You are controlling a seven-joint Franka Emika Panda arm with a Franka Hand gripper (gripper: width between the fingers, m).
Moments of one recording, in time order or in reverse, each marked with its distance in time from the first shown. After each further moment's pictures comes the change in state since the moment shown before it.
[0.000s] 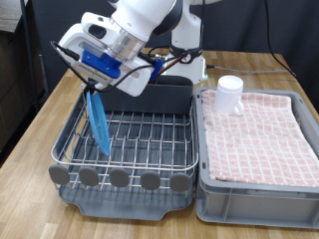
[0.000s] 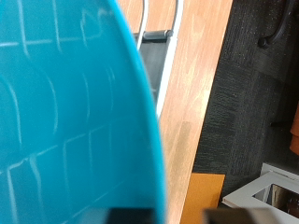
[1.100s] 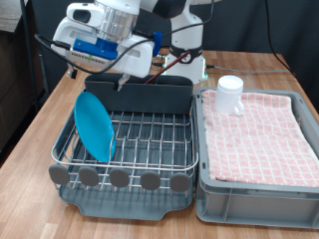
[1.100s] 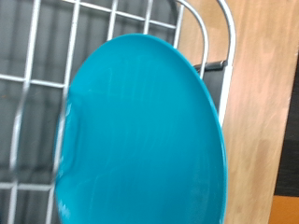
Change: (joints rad) arm -0.002 -0.094 0.005 0.019 0.604 -0.054 -0.448
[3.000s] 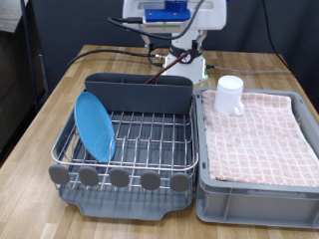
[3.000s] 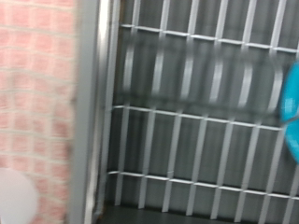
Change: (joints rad) arm 0.097 -0.209 0.205 0.027 0.249 -0.441 0.127
